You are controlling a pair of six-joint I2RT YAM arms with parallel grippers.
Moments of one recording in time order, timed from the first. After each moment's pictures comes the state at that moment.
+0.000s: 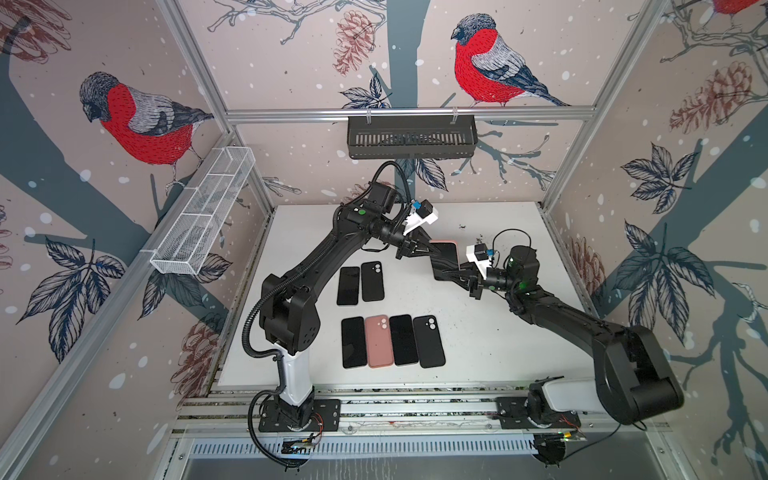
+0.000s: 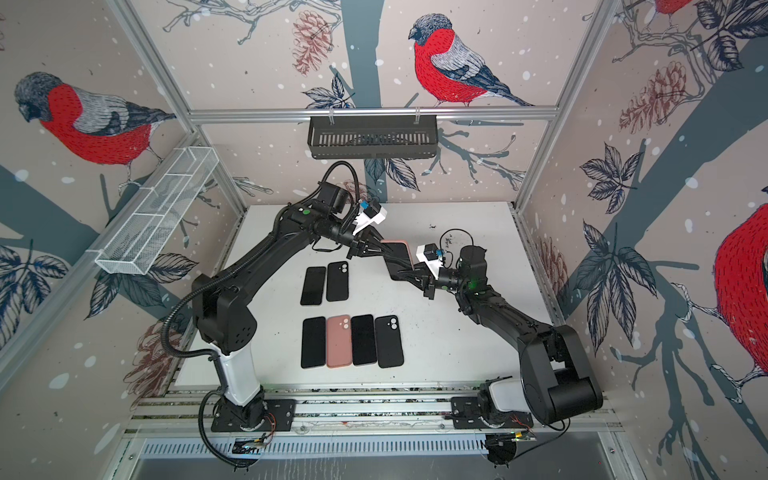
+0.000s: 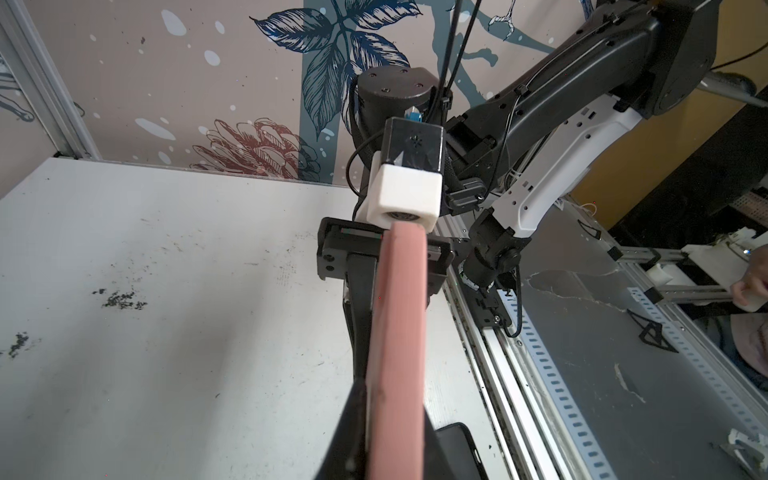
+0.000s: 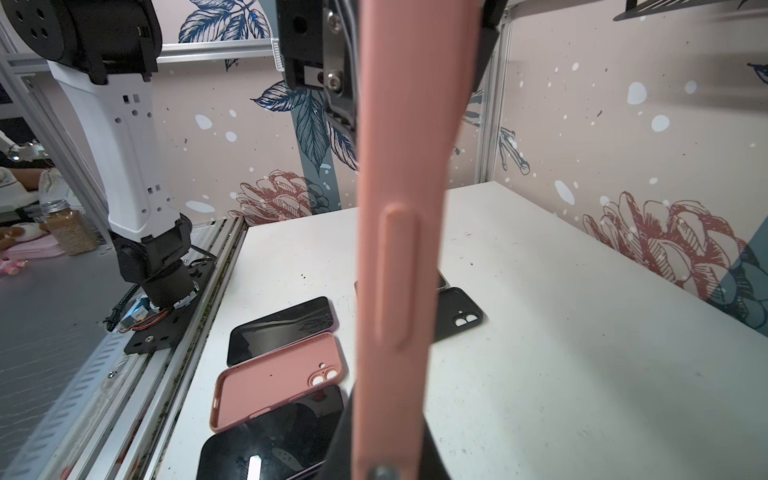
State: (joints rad) left arm -0.51 1.89 1.84 -0.83 1.19 0.63; right arm 0.27 1.37 0.62 0.56 -1.14 -0.10
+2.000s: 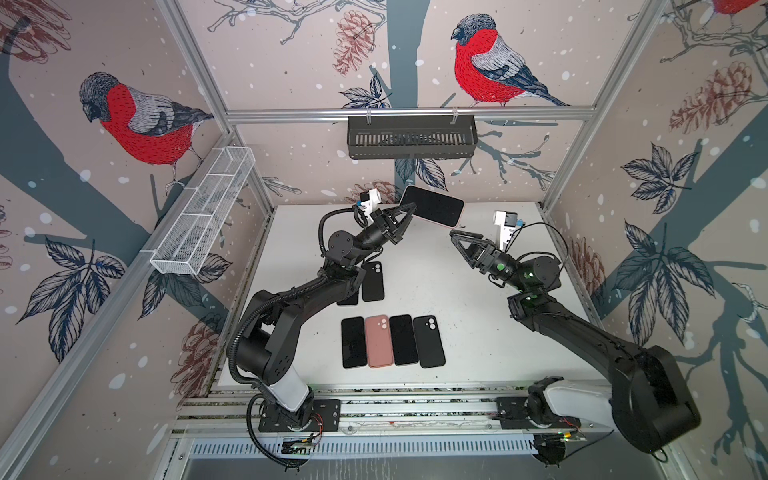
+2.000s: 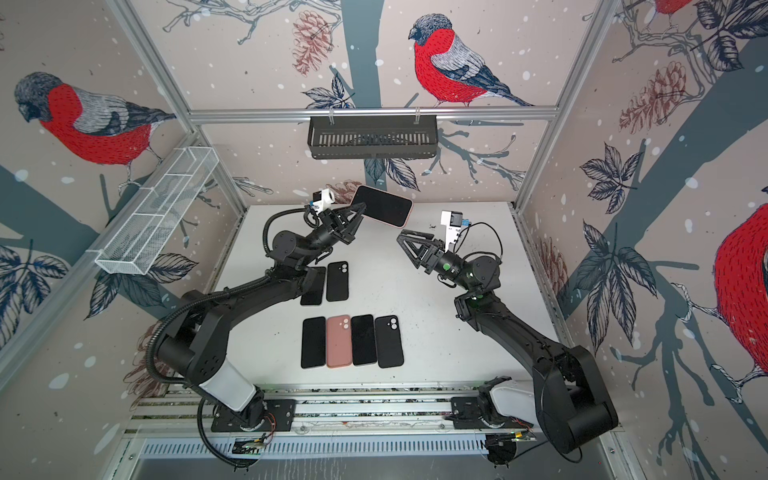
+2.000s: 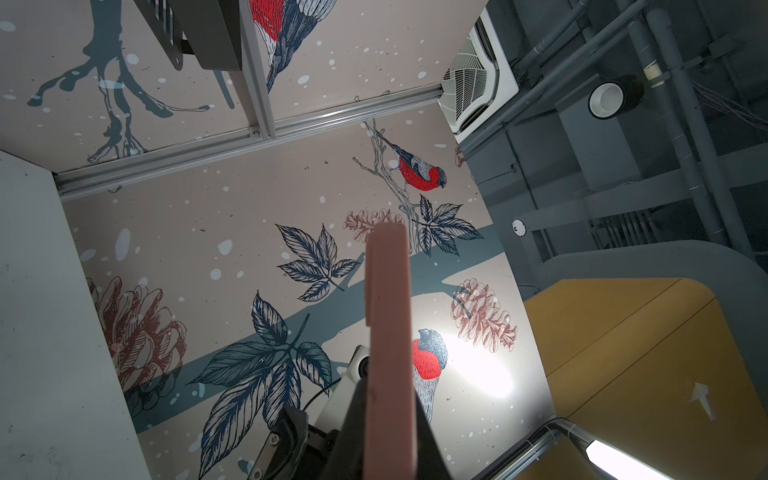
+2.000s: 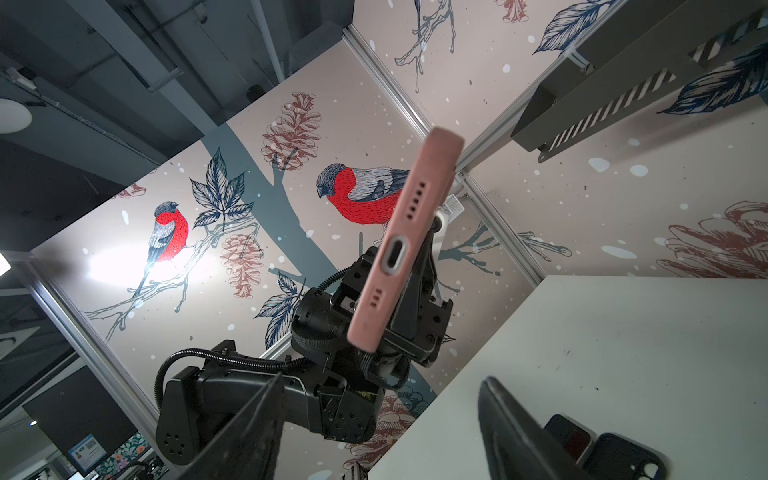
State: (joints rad) left arm -0.48 1.64 1.00 1.20 0.57 -1.67; right arm 0.38 1.24 0.64 1.08 -0.73 1.02
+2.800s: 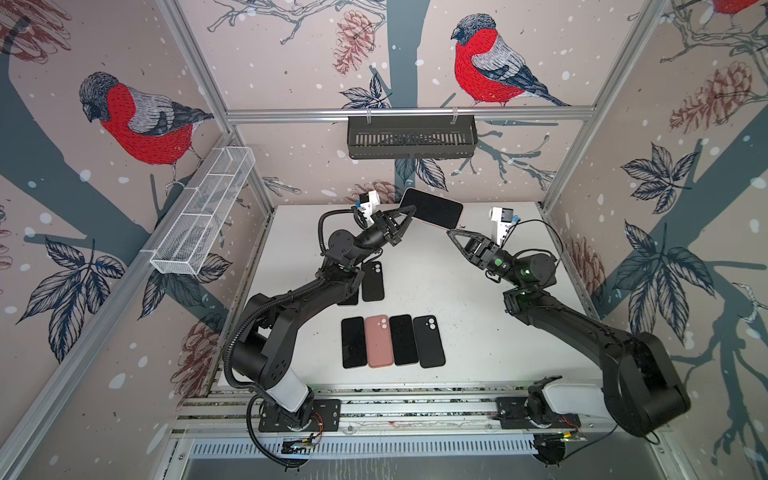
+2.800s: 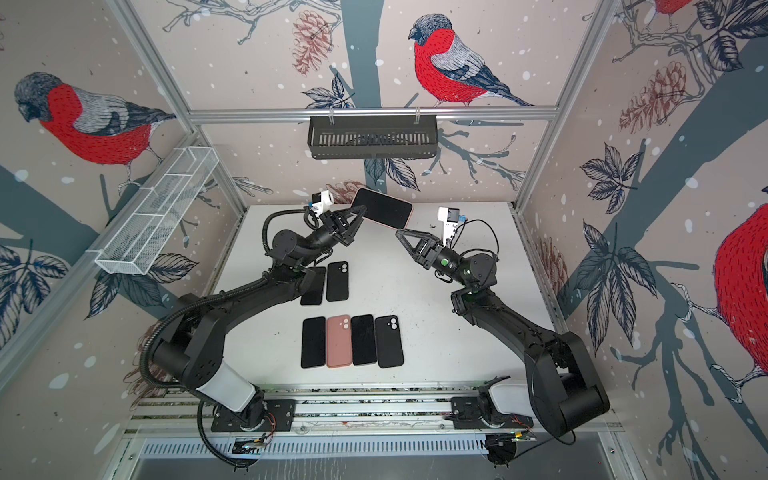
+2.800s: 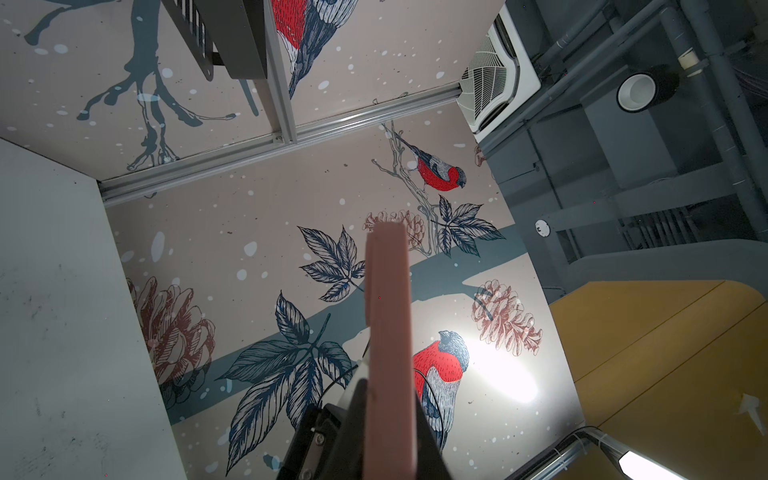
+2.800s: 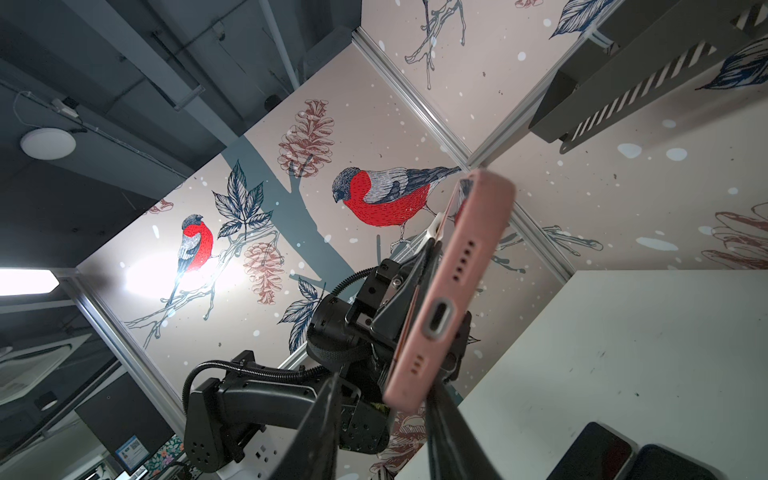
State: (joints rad) left arm -0.48 1.61 0.98 1.13 0.56 -1.59; right arm 0.39 1.32 0.67 1.19 -0.75 1.13
